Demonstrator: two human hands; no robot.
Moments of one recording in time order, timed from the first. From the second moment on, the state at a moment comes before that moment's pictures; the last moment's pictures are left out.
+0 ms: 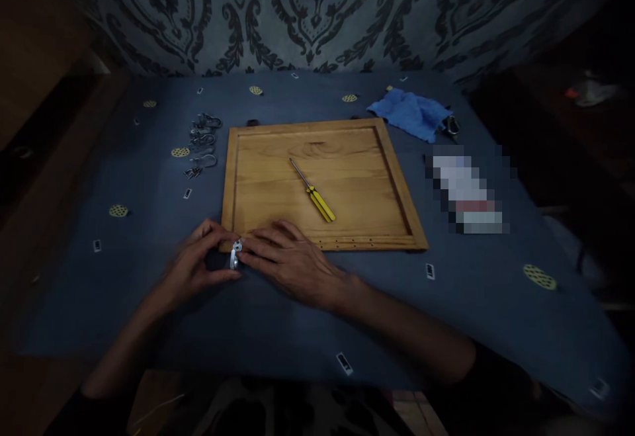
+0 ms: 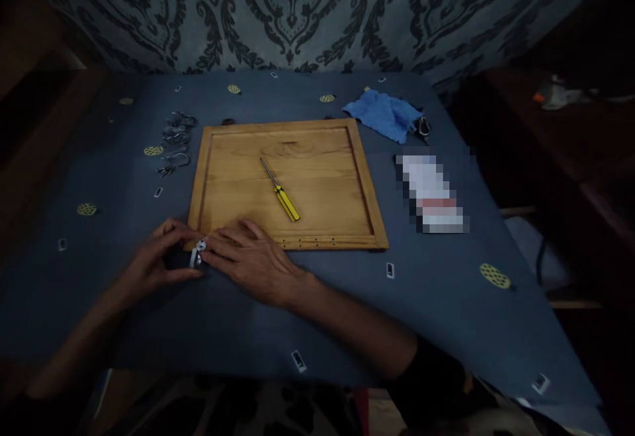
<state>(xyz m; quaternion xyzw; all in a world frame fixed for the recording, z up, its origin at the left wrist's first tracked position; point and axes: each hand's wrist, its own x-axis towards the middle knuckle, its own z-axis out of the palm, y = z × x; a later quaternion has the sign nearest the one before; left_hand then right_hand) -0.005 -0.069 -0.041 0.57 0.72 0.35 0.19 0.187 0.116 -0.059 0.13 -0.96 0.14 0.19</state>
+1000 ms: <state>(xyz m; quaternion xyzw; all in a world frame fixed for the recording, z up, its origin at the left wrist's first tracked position) -0.007 -0.068 -0.034 0.56 0.72 0.36 0.22 0.183 0.116 -0.054 0.13 -0.97 0.14 0.17</state>
